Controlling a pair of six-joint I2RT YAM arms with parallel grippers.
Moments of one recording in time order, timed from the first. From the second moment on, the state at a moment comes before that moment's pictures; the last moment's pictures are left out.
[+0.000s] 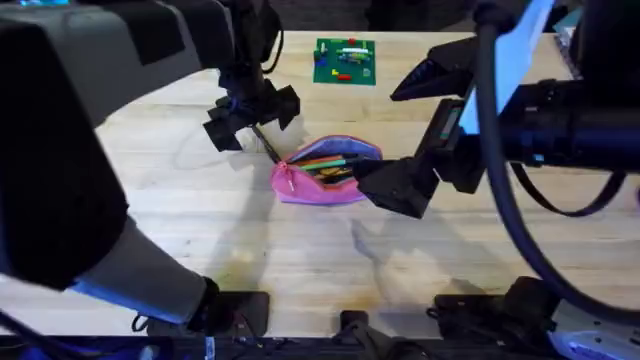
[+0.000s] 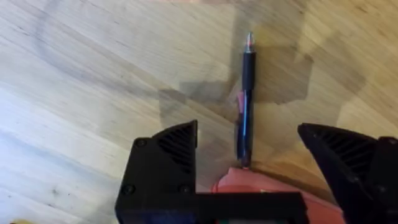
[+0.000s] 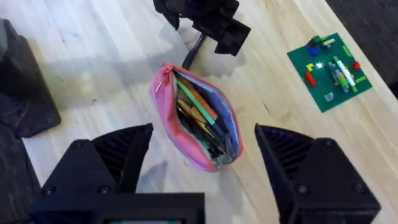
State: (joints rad) left arm -0.23 1.76 1.28 -0.95 -0.12 -0.83; right arm 0.77 1.00 1.16 -0.83 -0.11 -0.26
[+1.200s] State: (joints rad) left arm -0.23 1.88 1.30 -0.89 -0.11 -0.92; right arm 0.77 1.00 1.16 -0.83 -0.06 -0.27
